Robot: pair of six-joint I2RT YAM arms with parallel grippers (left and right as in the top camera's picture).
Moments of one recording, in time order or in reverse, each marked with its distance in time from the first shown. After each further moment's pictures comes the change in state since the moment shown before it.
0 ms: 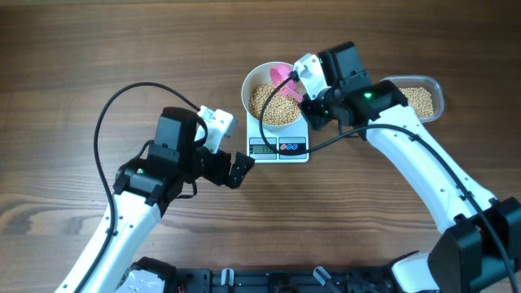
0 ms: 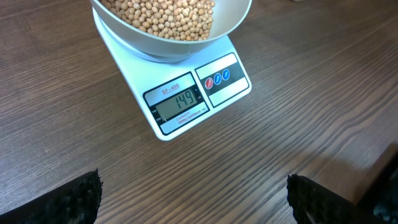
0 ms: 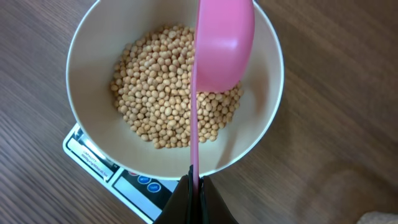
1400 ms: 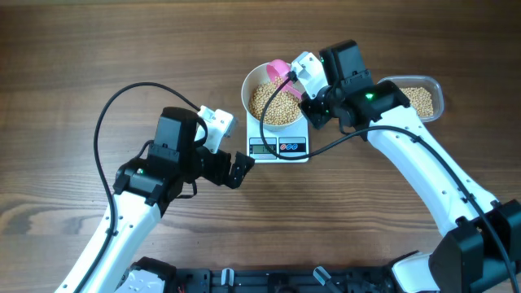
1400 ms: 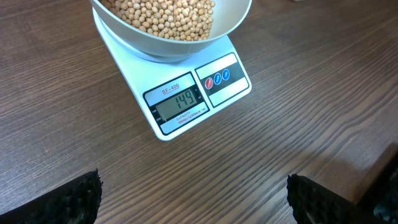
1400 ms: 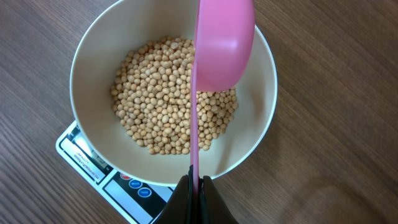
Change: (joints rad) left arm 0.000 0.000 0.000 0.000 0.000 0.000; right arm 0.000 -0.007 0.000 0.027 0.000 -0.071
